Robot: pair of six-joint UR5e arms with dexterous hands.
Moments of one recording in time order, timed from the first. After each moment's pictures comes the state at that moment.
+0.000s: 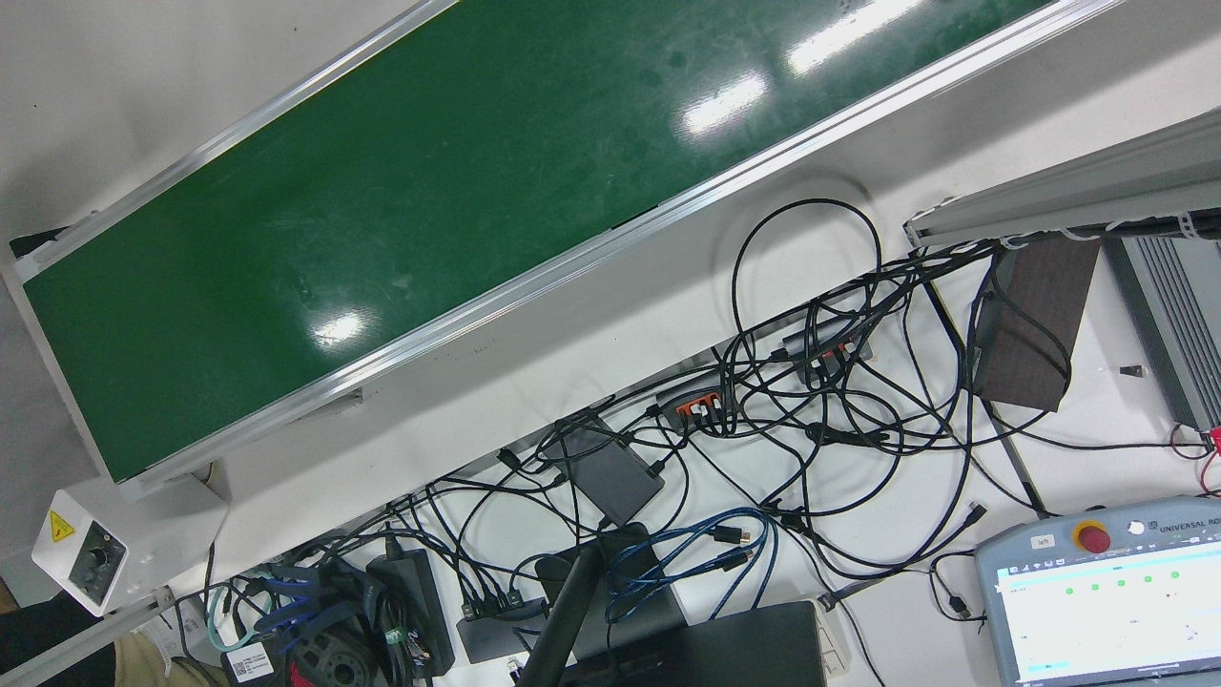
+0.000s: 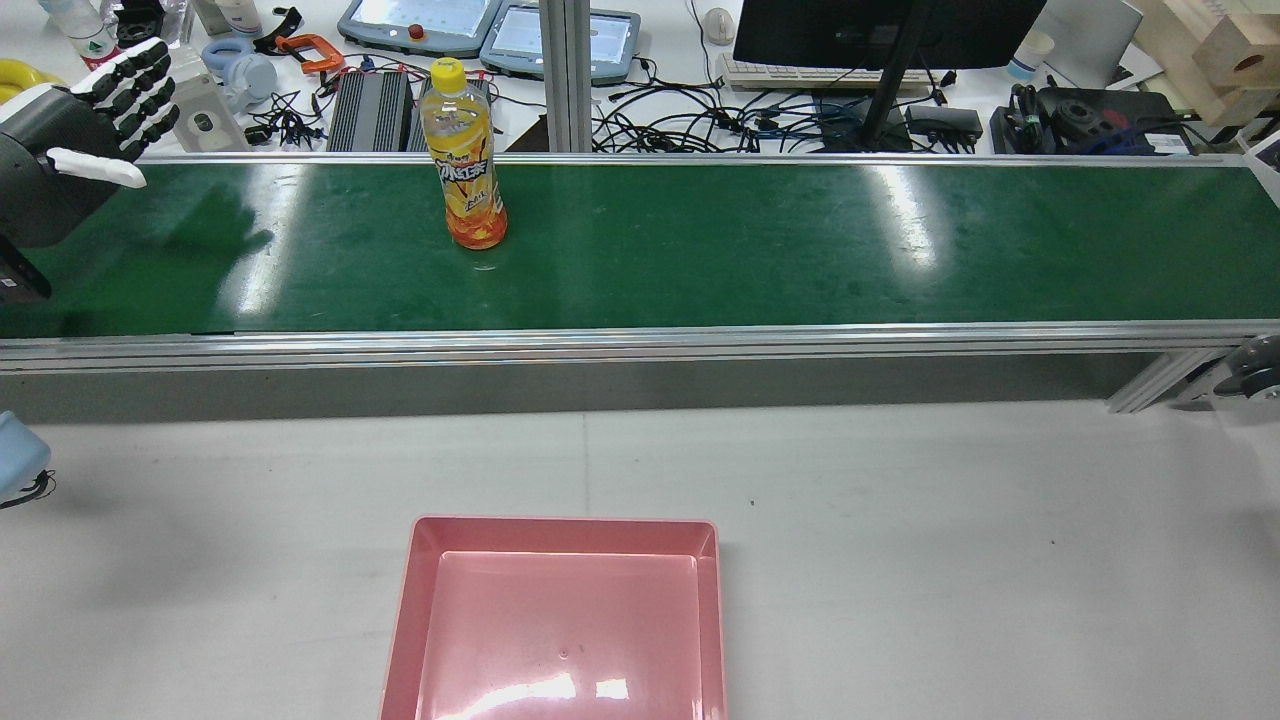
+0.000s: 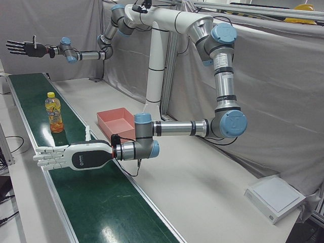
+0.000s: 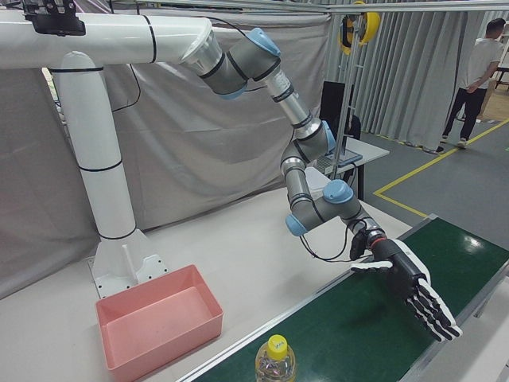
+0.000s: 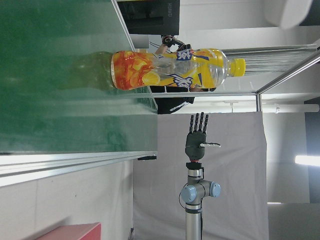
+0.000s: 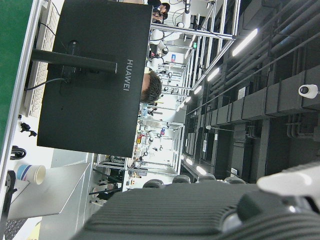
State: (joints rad) left arm -1.07 -1.90 -1.60 0.05 1.38 0.15; right arm 1.54 -1.55 1.62 -3.11 -1.57 -0.11
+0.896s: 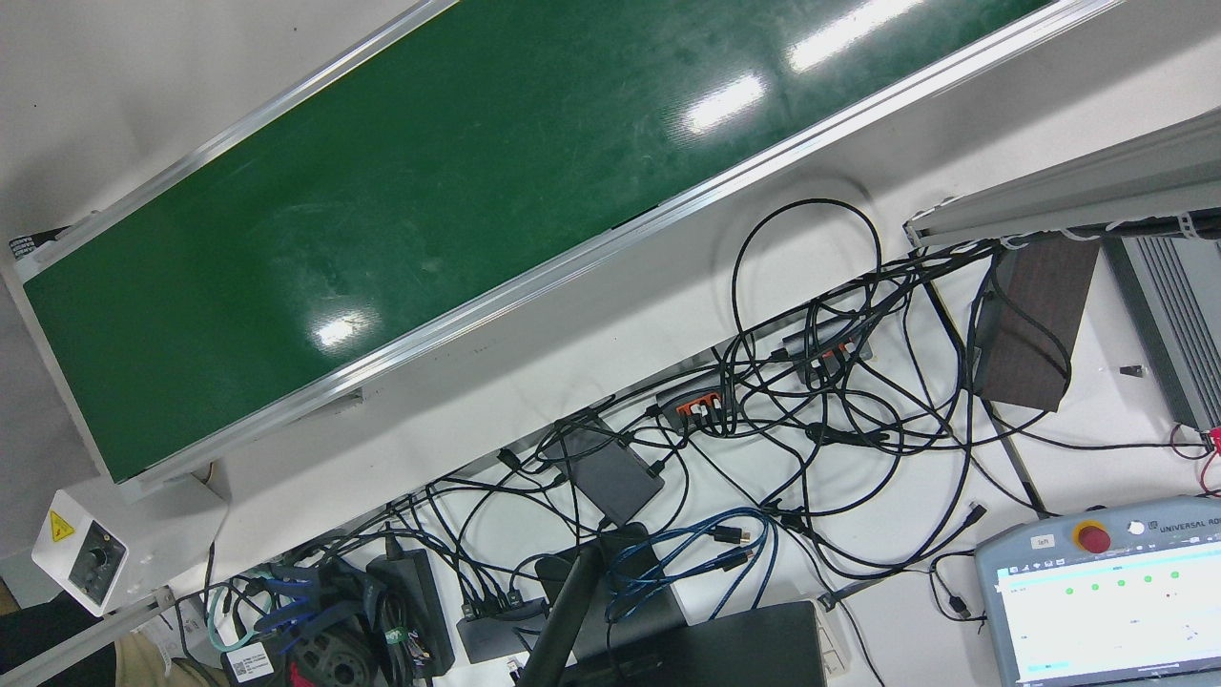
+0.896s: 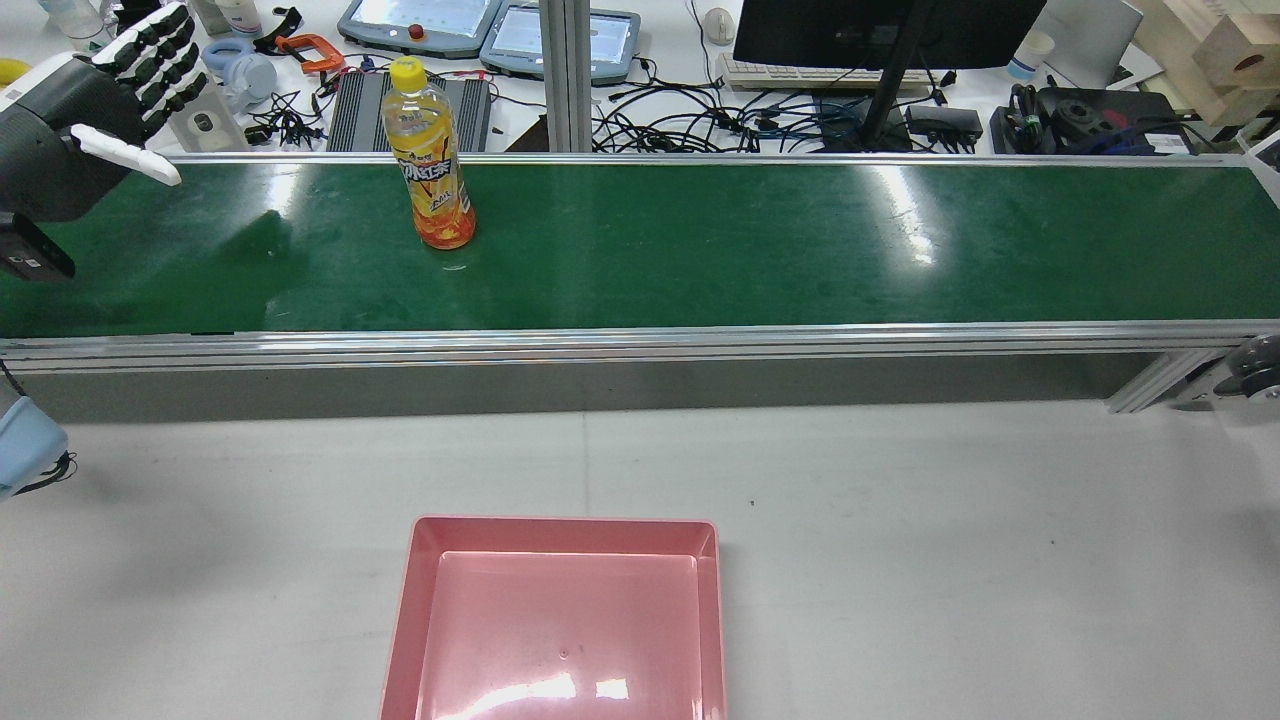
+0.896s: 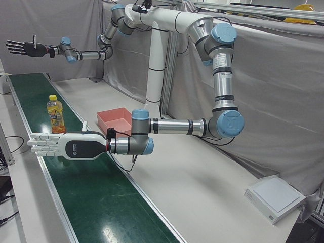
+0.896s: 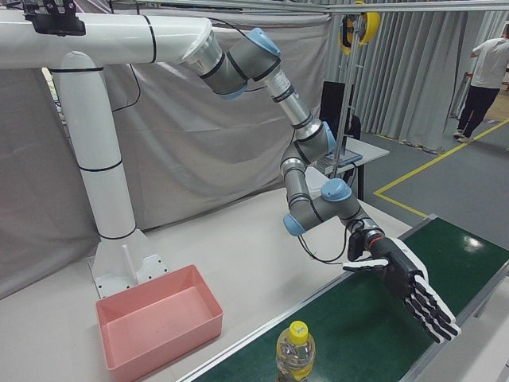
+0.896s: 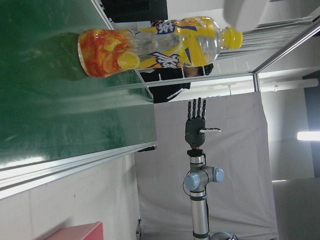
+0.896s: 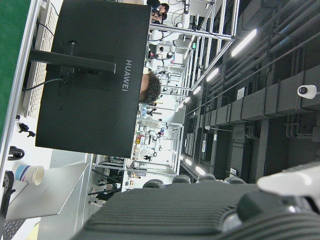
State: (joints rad) left arm -1.07 -1.93 -1.61 0.01 1.38 0.22; right arm 1.54 -1.55 1.63 -3.11 -1.57 -0.11
